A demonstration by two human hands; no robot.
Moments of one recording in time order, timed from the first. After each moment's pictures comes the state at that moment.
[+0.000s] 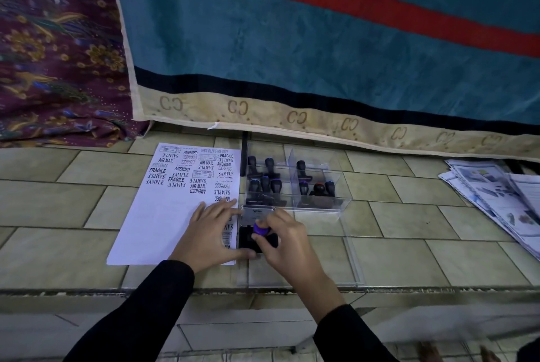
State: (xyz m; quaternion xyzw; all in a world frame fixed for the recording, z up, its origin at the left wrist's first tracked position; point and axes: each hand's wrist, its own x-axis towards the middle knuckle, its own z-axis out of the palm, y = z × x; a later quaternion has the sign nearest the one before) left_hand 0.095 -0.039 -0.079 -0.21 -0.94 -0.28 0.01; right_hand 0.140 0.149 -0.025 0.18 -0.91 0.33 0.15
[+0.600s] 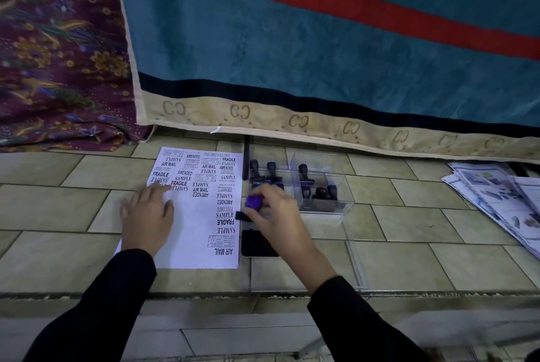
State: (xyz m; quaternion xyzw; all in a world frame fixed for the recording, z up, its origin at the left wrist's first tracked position) left_hand 0.073 -0.116 -0.063 0.08 -0.95 -0.25 0.15; right_hand 0.102 0.128 -0.002 0.15 -0.90 0.39 0.13
